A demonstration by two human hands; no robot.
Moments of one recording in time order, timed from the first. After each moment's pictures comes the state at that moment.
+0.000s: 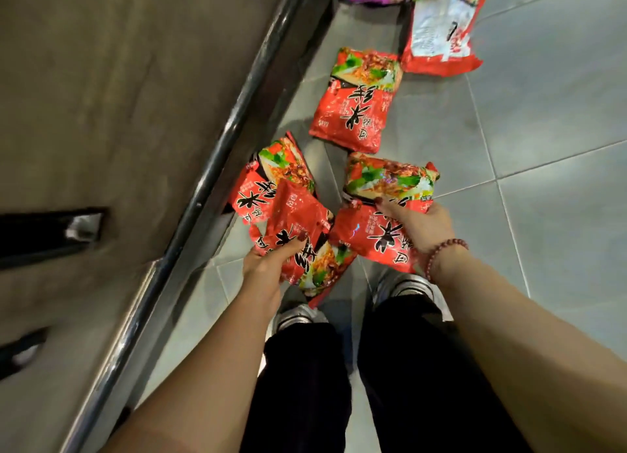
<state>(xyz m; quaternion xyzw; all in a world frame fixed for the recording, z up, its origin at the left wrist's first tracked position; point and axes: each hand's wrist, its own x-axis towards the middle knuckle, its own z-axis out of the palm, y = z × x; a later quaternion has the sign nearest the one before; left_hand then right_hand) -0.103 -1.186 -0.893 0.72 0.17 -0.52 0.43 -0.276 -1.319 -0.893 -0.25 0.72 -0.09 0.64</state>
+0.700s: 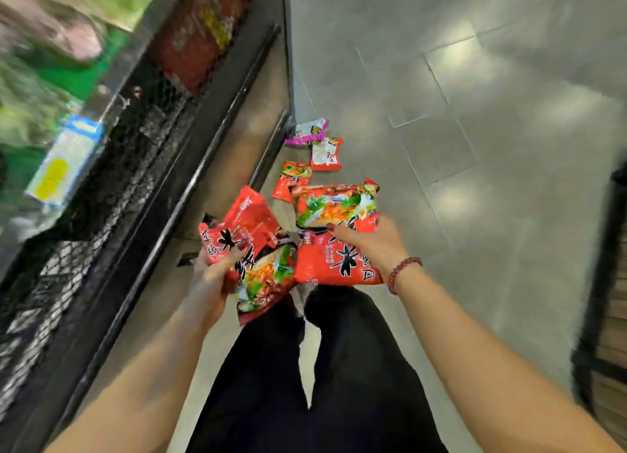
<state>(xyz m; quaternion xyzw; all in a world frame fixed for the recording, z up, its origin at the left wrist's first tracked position) -0.121 -1.124 -0.404 0.65 0.00 -0.56 0.52 -0.346 -1.256 -0.357 -0.41 0.63 -0.14 0.65</state>
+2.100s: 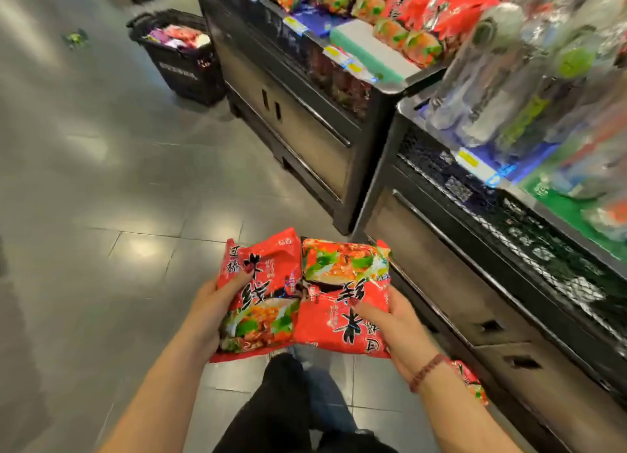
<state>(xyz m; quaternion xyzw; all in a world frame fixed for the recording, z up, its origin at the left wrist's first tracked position) -0.471 -0.726 -0.248 0.43 0.52 0.09 0.73 -0.302 -0.927 -0.251 -0.64 -0.02 0.48 0.60</state>
